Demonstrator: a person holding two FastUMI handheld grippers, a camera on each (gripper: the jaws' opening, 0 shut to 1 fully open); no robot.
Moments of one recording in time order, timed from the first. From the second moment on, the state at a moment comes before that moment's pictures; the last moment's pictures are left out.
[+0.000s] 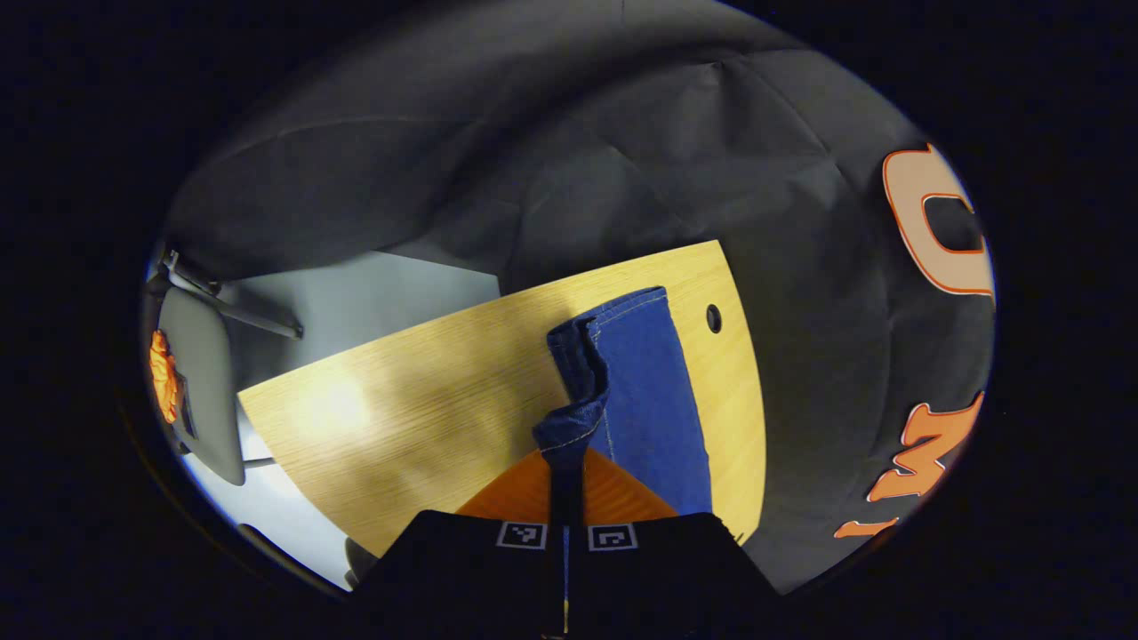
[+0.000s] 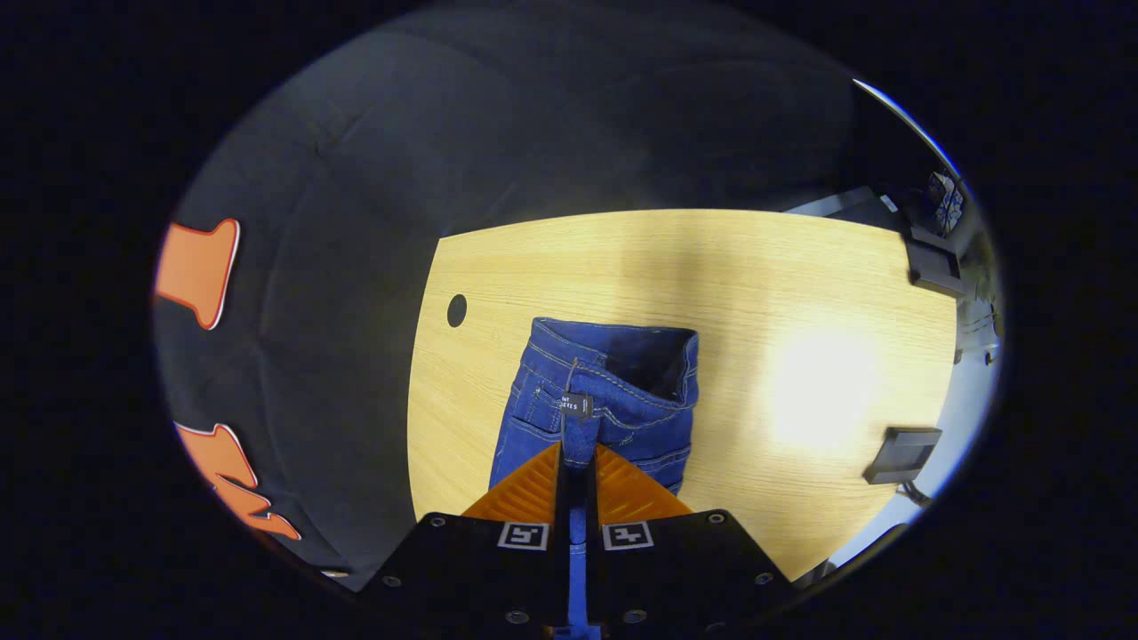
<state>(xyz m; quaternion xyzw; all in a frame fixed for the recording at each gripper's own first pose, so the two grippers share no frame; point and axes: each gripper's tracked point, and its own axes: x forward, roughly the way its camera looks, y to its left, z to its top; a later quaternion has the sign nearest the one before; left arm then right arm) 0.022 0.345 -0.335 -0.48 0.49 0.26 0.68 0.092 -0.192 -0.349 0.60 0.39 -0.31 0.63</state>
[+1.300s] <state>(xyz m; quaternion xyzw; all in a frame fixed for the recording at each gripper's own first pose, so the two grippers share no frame) 0.254 0.307 -0.373 -0.34 0.53 0.16 0.76 0.263 -0.185 -0.377 0.62 0.42 -0.22 0.63</state>
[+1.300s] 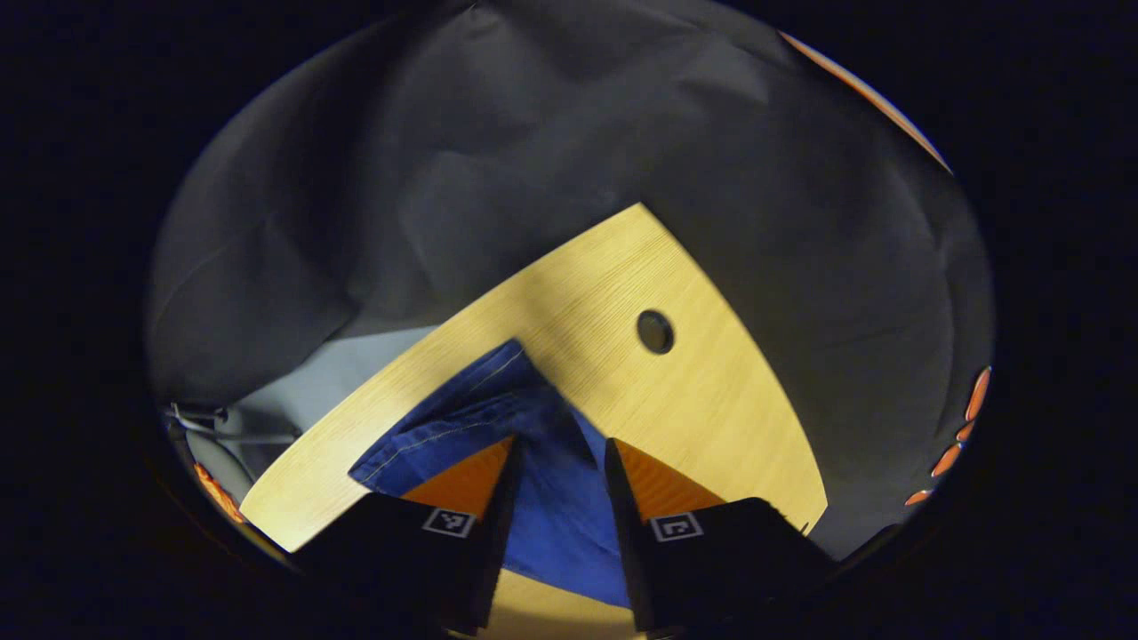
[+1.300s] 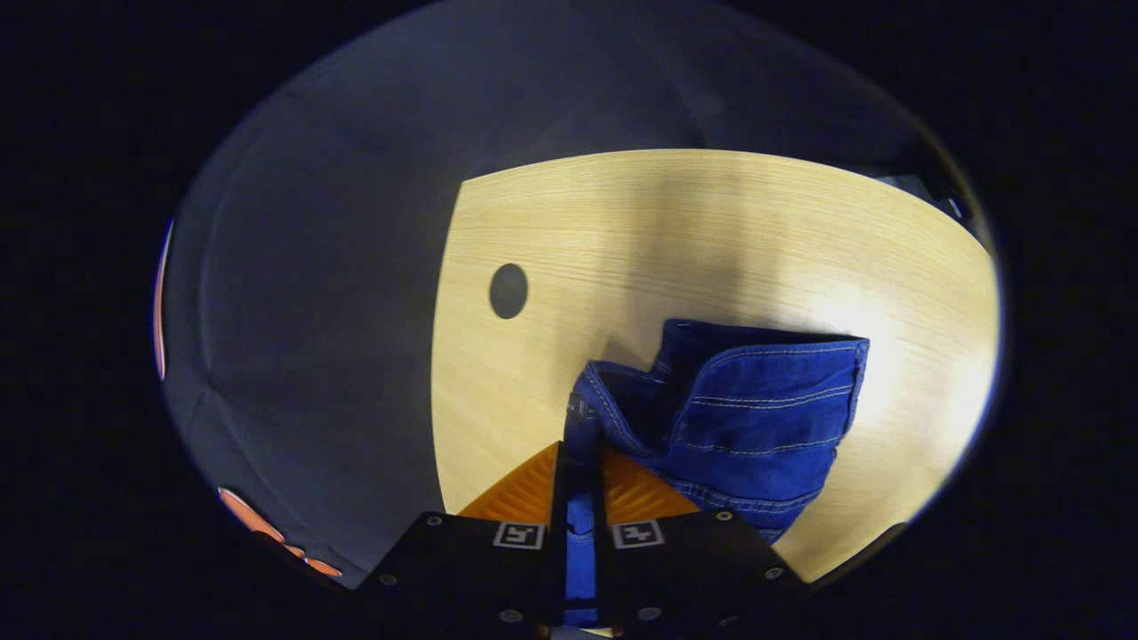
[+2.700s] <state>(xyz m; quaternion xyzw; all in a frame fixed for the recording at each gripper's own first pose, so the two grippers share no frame) 0.214 0.152 -0.094 -0.01 0.24 -0.02 0.97 0.141 -0.227 -0.438 0.46 0.48 -0.28 0.69</state>
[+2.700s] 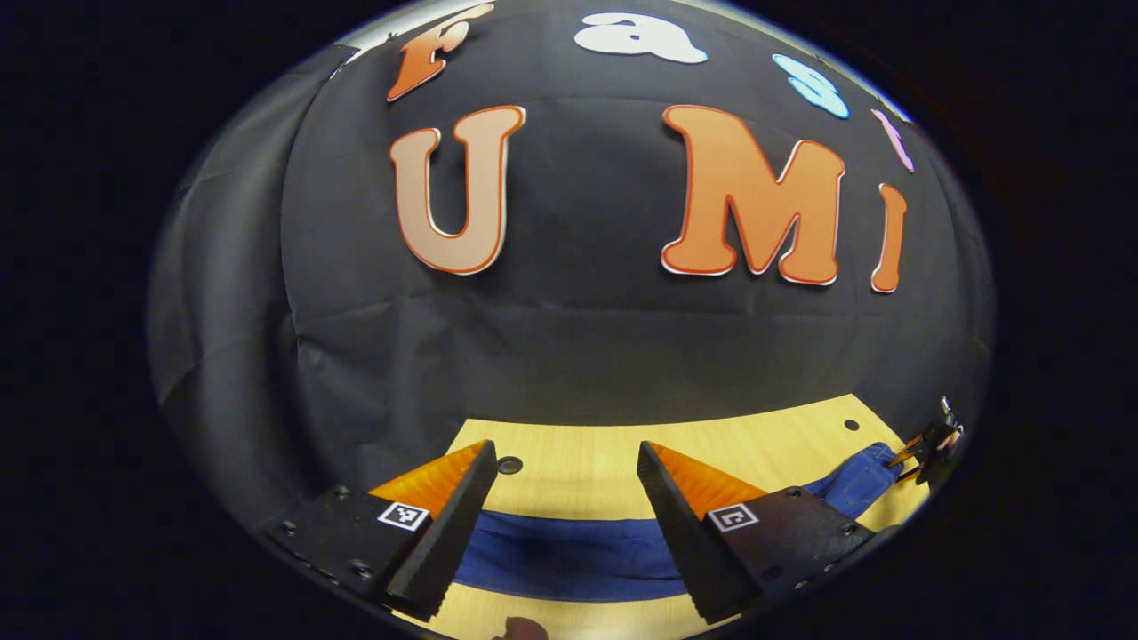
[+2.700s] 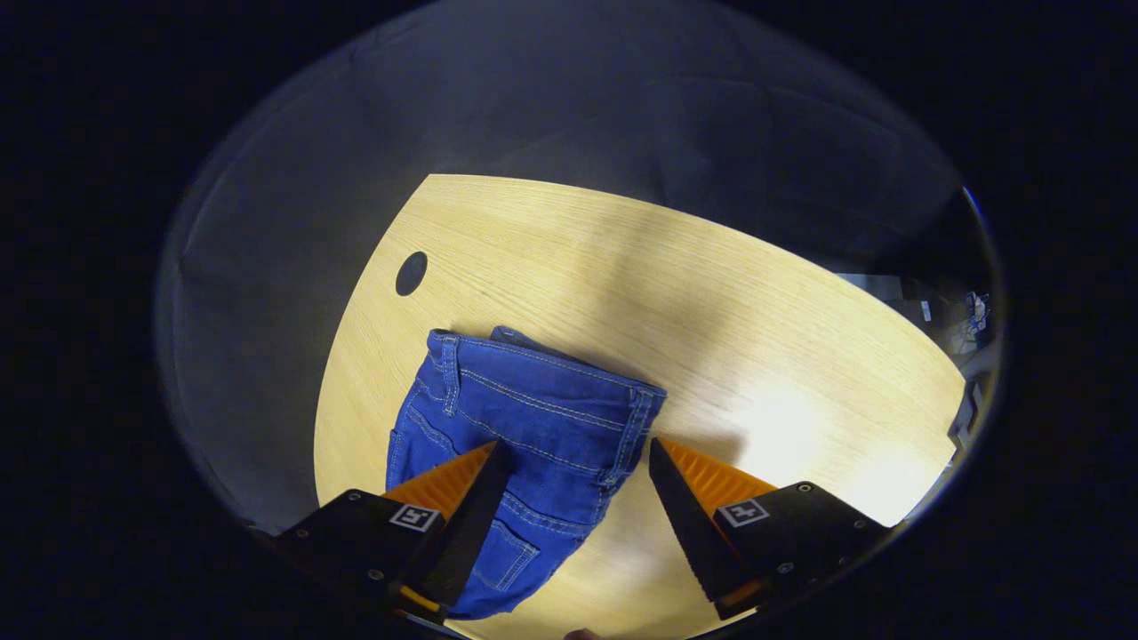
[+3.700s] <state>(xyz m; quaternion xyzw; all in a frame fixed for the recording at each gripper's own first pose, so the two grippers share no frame) 0.177 0.107 -0.105 -0.05 0.25 -0.06 0.96 0.163 -0.203 -0.350 0.46 0.35 -0.22 0.79</state>
